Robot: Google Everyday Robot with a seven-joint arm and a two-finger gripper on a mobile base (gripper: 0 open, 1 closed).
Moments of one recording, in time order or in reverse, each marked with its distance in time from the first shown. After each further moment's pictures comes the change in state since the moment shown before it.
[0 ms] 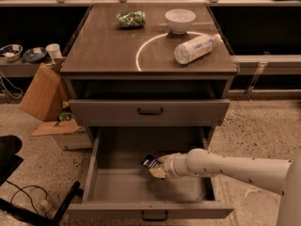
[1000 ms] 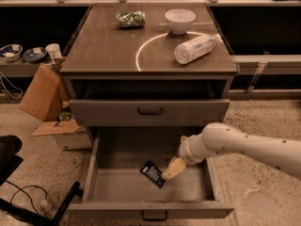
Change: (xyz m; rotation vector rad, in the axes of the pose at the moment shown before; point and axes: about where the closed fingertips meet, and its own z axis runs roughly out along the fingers) arm -0.033 -0.012 -0.113 -0.009 0.169 -0.139
